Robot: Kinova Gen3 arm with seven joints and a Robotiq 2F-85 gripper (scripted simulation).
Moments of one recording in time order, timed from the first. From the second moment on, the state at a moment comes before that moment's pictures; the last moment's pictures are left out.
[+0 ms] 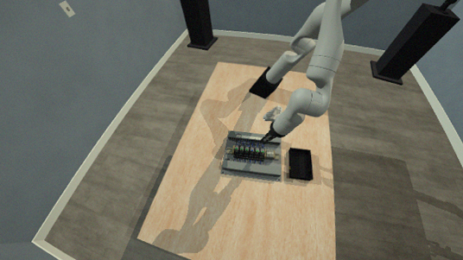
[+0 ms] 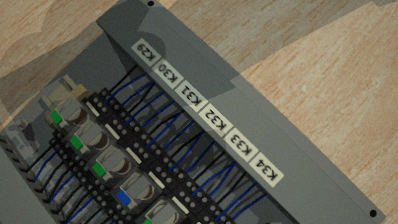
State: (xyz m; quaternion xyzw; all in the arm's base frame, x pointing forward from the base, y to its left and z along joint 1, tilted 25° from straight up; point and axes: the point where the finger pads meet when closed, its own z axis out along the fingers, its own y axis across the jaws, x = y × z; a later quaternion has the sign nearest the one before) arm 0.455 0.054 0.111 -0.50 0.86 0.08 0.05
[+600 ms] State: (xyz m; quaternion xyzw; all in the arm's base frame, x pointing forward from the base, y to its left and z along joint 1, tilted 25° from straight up) arm 0.456 0.069 0.102 -0.58 0.80 0.09 0.08
